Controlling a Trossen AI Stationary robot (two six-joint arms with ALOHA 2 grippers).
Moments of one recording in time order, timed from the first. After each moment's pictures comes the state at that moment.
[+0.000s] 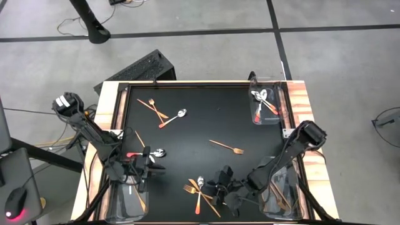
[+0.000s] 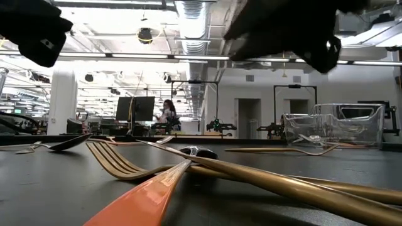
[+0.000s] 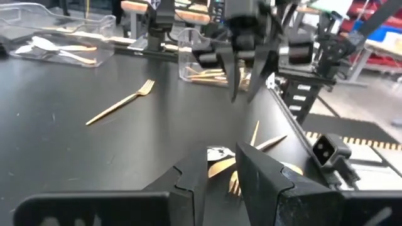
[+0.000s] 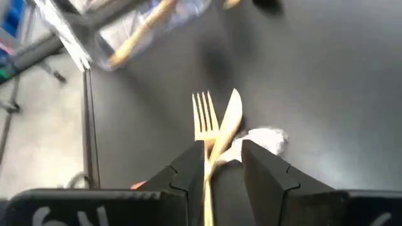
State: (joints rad) left arm -0.87 1.16 0.30 0.57 -0.82 -0.41; right arm 0.66 1.88 1.21 -0.07 0.61 0.97
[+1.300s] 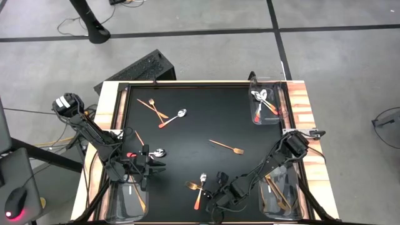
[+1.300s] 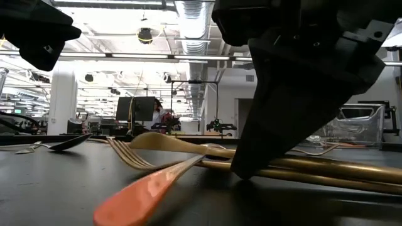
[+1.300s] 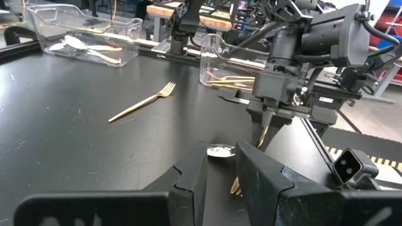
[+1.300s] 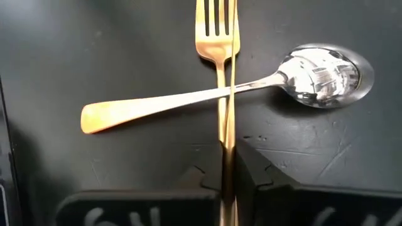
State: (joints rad) left arm -0.87 1.18 0.30 0.57 -0.91 -0.47; right arm 0.61 2.15 1.47 -0.43 0.38 0.96
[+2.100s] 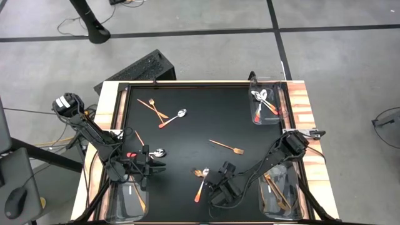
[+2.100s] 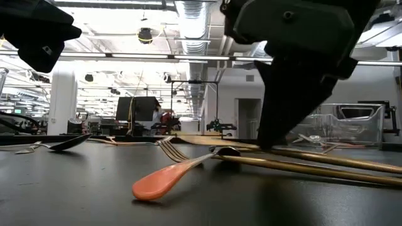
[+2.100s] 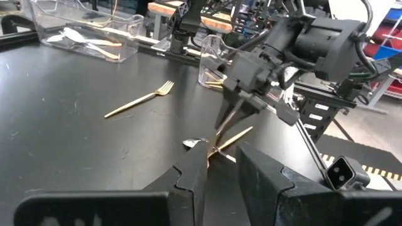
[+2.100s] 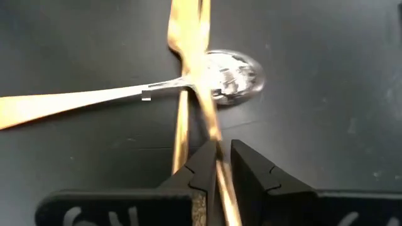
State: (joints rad) left arm -0.87 1.18 0.30 0.57 -0.90 -0.52; right arm 0.59 2.15 1.59 -0.86 0.48 1.07
